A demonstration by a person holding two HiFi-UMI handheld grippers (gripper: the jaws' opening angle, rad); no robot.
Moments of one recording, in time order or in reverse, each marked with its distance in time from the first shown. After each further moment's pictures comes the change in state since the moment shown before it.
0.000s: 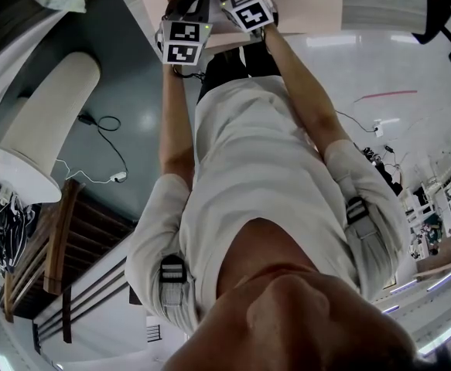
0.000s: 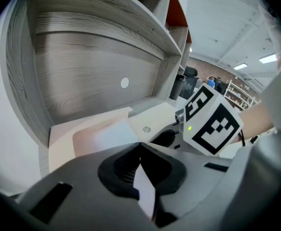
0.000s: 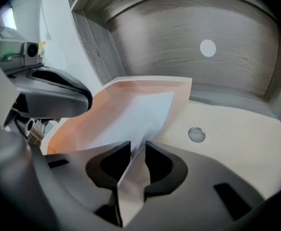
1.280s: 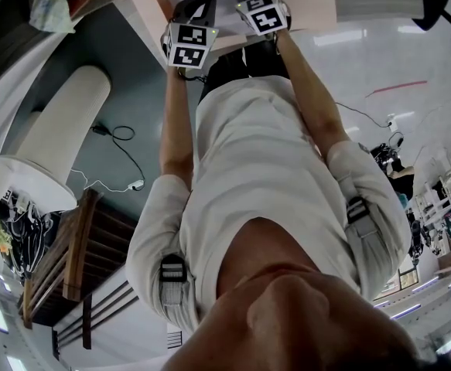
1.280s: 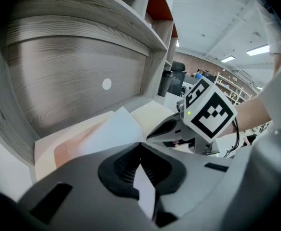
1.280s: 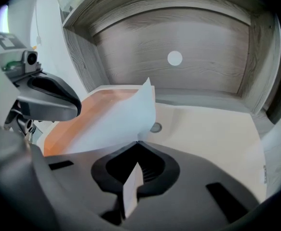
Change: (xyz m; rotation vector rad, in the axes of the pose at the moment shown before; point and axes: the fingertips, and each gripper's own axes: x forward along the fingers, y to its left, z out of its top) left arm 0.013 -0.036 0.013 0.116 0.032 -0.092; right arm -0.046 -0.051 -0.013 0.068 -0.070 -0.141
